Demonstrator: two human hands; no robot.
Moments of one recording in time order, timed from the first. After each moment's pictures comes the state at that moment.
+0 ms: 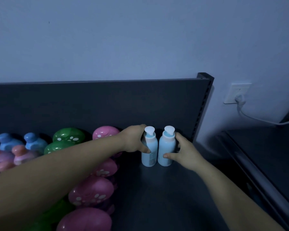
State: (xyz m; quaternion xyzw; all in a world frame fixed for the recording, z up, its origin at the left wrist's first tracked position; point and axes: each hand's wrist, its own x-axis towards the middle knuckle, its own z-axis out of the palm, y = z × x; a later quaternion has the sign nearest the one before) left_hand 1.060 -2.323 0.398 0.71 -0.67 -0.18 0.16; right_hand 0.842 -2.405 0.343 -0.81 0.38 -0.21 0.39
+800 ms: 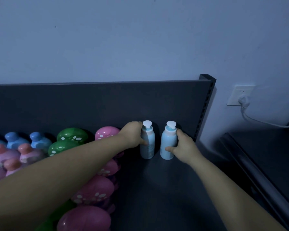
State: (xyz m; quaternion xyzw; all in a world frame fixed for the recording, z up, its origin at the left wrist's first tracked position) left_hand 1.068 -2.334 0.393 0.78 -0.60 -0.10 0.16; right_hand 0.864 -2.425 0.342 -0.82 0.44 -0.21 0.29
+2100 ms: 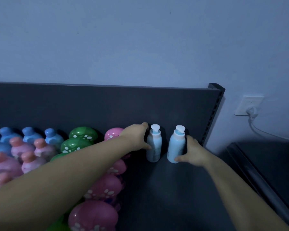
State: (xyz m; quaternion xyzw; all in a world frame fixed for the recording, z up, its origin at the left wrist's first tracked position) left_hand 1.068 -2.320 0.407 0.78 -0.61 -0.07 0.11; right_hand 0.844 -2.432 0.369 -0.83 0.47 -0.06 0.29
